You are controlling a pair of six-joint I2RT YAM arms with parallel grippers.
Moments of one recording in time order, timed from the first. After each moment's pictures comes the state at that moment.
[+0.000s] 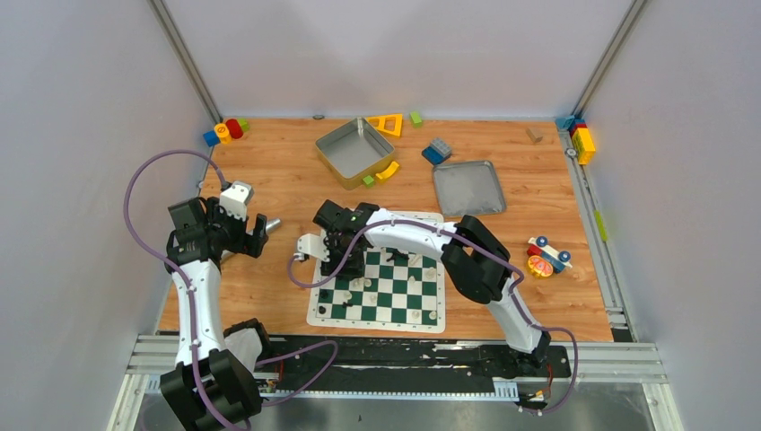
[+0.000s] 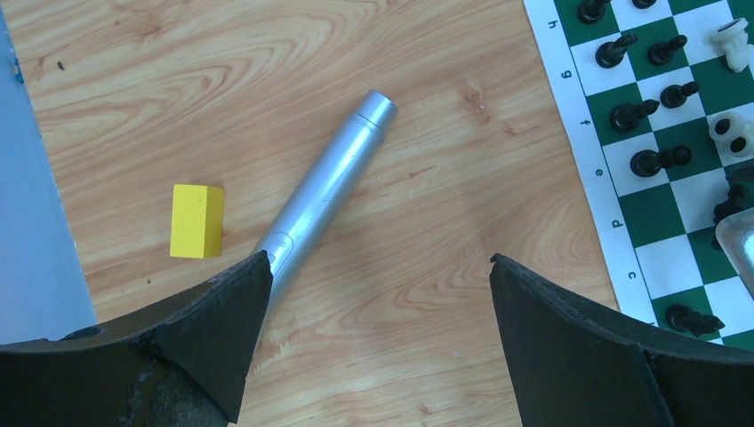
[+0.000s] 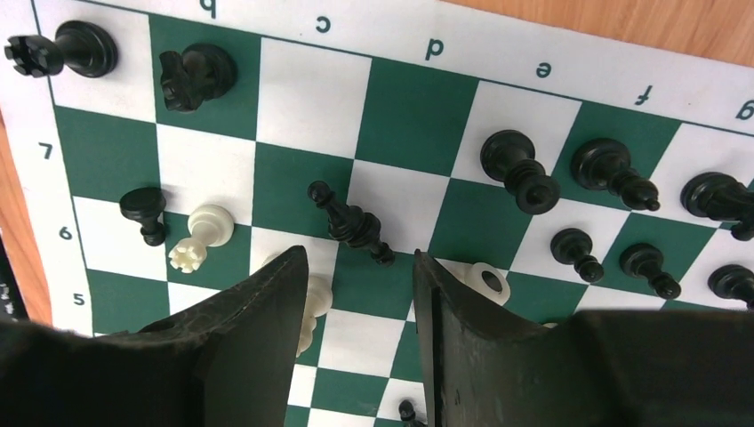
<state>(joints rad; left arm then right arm) 0.40 0.92 0.73 -0.59 0.54 0.56 1.05 2.19 1.77 -0.80 -0.25 -0.60</state>
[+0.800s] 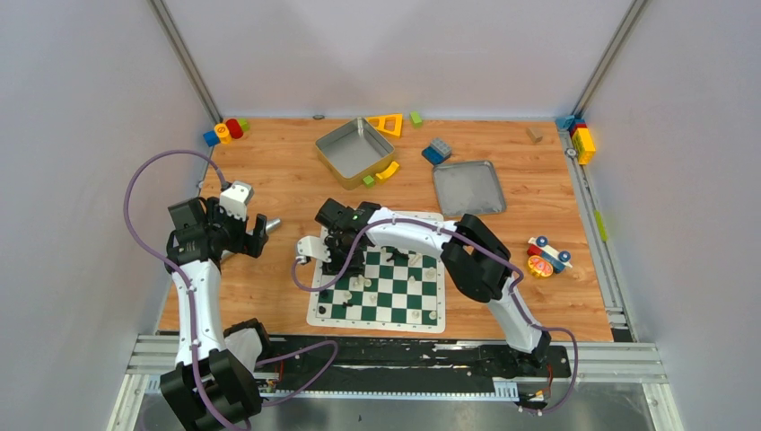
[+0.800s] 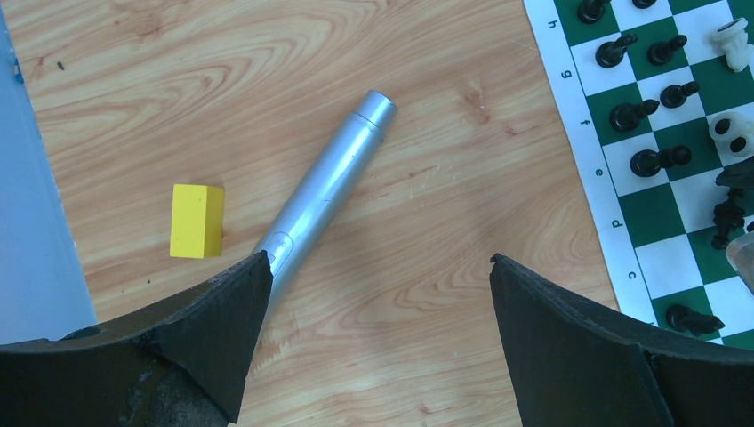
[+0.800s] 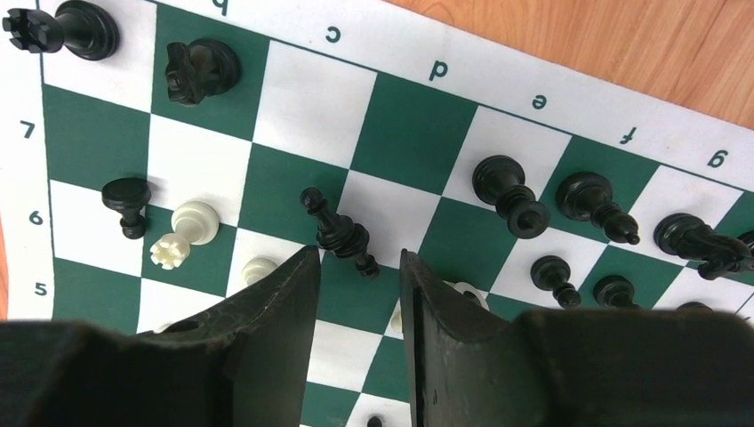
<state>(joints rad) 0.40 0.92 0.73 -0.59 0.54 0.56 1.03 2.19 1.75 -0.77 -0.29 -0.73</state>
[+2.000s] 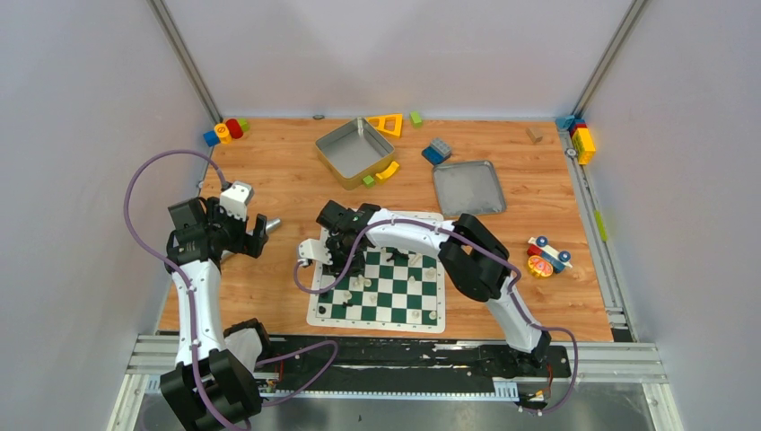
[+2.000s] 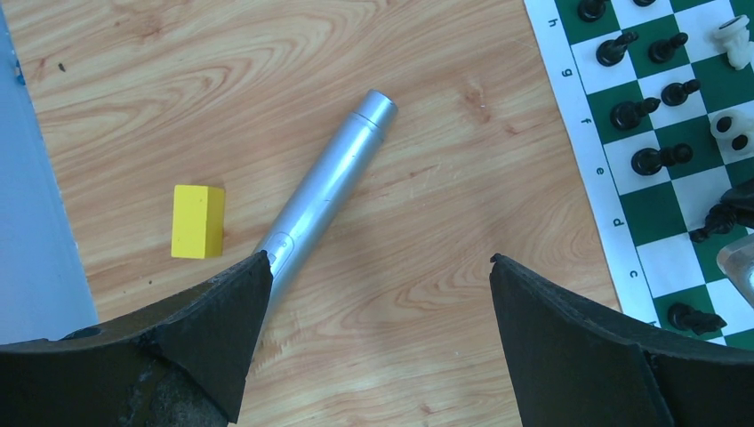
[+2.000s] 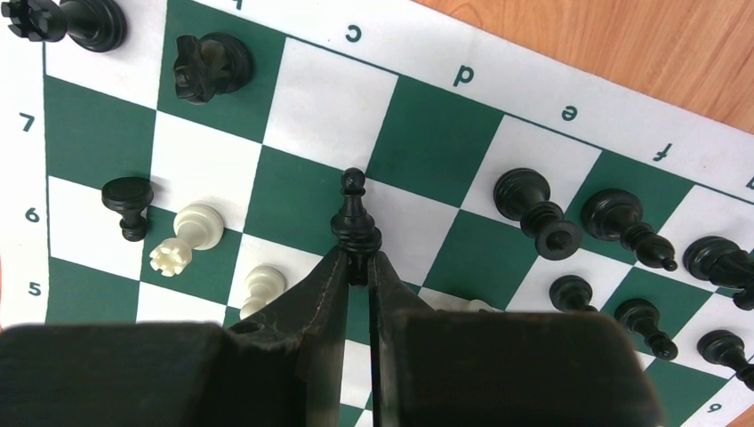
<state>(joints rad) 0.40 0.92 0.73 -0.59 0.54 0.56 1.03 2.20 1.73 -0.76 -0.33 -0.76</state>
